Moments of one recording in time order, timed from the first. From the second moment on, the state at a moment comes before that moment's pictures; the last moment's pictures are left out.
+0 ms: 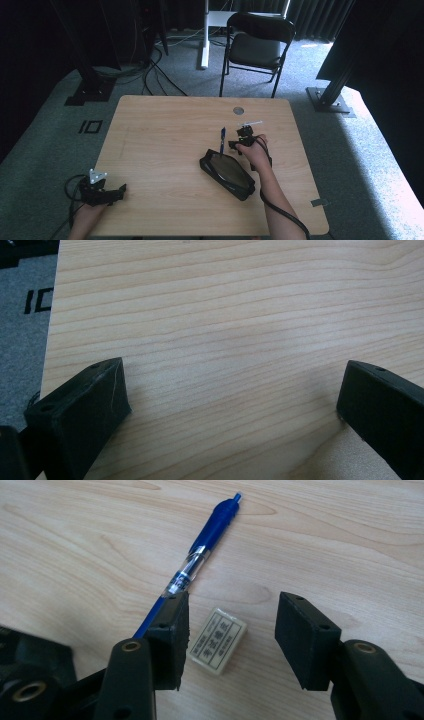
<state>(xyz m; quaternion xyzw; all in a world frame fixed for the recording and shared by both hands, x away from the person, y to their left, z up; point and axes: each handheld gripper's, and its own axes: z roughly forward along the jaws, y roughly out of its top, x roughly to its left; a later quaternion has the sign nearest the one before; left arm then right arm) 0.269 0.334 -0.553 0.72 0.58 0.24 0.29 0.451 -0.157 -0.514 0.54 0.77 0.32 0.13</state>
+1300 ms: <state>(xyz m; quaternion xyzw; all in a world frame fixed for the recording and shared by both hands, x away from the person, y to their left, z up) 0.269 0.334 -0.553 0.72 0.58 0.24 0.29 0.447 -0.159 -0.505 0.53 0.80 0.26 0.14</state>
